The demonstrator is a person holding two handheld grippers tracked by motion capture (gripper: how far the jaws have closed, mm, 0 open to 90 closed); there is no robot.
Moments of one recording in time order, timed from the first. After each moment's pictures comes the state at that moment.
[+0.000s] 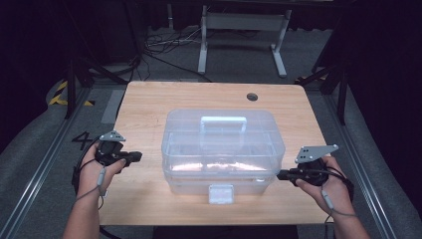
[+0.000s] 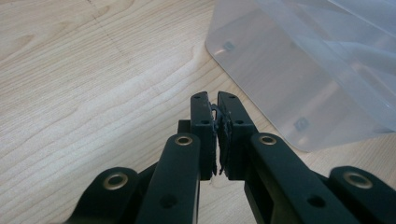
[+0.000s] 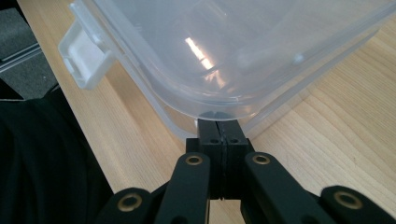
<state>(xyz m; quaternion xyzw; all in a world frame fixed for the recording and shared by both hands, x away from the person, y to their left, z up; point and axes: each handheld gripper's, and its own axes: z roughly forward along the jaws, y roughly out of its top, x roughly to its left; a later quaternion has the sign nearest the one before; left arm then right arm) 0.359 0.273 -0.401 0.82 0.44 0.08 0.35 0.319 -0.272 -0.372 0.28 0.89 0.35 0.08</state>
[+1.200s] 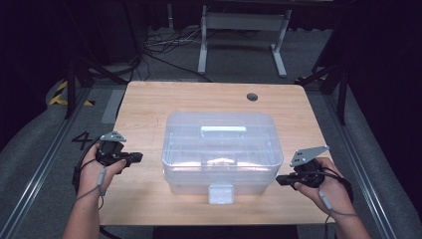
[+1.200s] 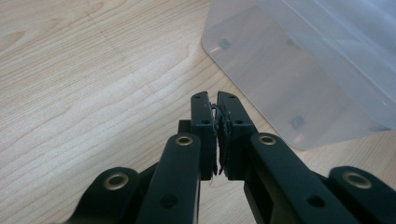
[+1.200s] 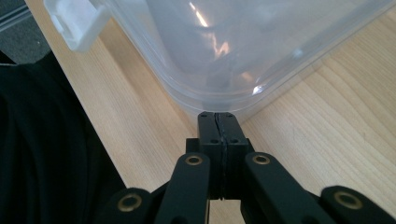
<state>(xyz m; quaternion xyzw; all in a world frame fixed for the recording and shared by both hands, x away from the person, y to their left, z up) 0.360 0.272 -0.403 0.83 0.44 0.07 0.35 0.320 -0.267 -0.379 0.28 0.91 0.29 0.06</state>
